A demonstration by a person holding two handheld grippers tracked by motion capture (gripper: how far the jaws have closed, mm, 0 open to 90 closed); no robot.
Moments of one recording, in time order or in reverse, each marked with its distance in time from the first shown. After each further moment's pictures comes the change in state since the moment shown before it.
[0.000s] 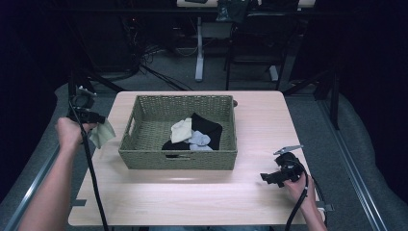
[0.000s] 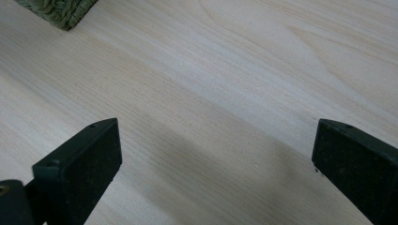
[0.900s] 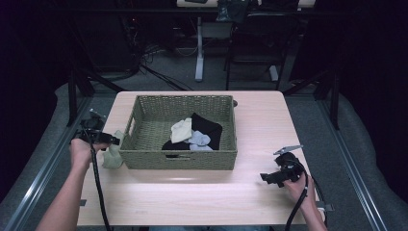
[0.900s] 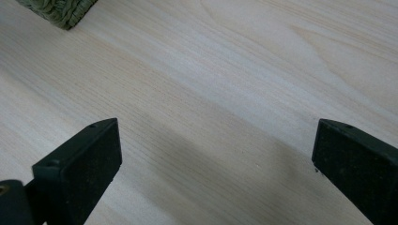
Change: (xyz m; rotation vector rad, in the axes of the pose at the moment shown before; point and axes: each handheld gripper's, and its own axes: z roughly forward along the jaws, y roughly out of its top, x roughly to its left) left arm 0.000 -0.043 0.050 0.111 -0.093 -0.081; right arm 0.000 0.000 0.001 0.001 0.001 0.000
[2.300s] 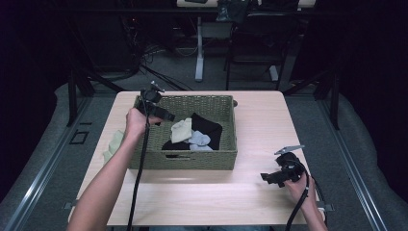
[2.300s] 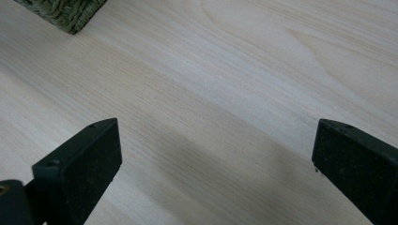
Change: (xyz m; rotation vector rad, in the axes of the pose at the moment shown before) left arm -0.174 0.095 0.012 -0.072 -0.104 0.298; right arm 0.000 0.000 -0.004 -0.013 0.007 0.003
